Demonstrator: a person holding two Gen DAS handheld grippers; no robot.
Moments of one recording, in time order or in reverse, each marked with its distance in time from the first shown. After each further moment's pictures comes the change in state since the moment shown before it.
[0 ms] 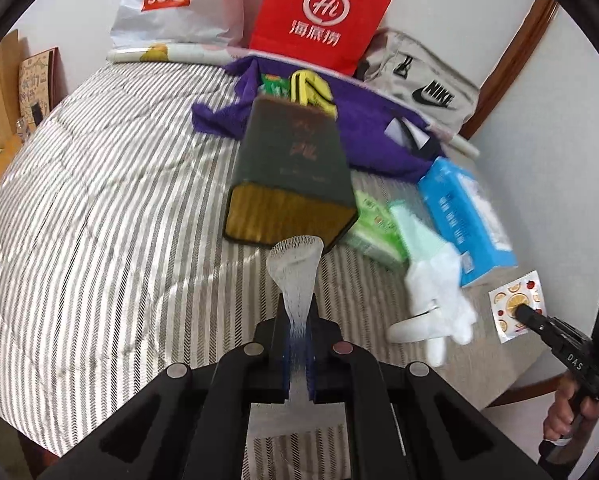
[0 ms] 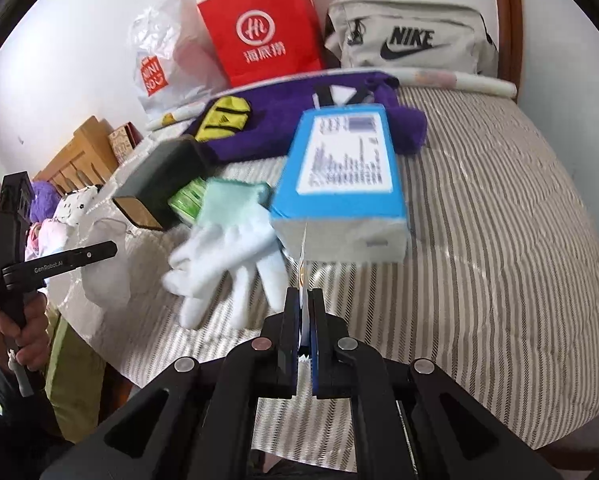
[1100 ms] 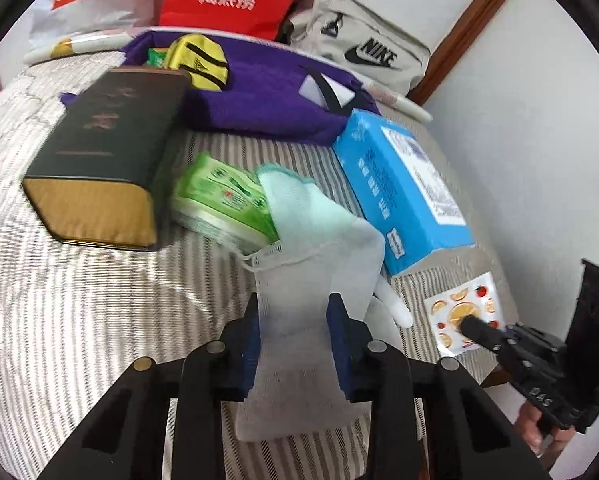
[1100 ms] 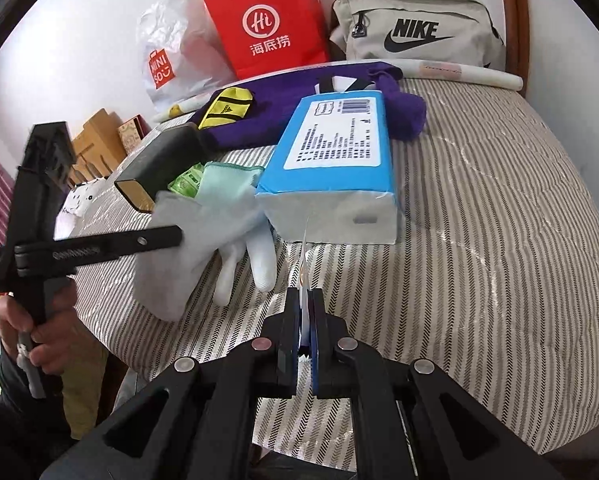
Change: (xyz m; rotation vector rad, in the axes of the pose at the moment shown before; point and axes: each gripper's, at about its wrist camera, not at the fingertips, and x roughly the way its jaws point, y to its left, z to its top) left arm 0.048 -0.082 -0.004 0.062 0.076 -0.136; right arm 0.009 -0.018 -0.017 -0.019 0.014 0.040
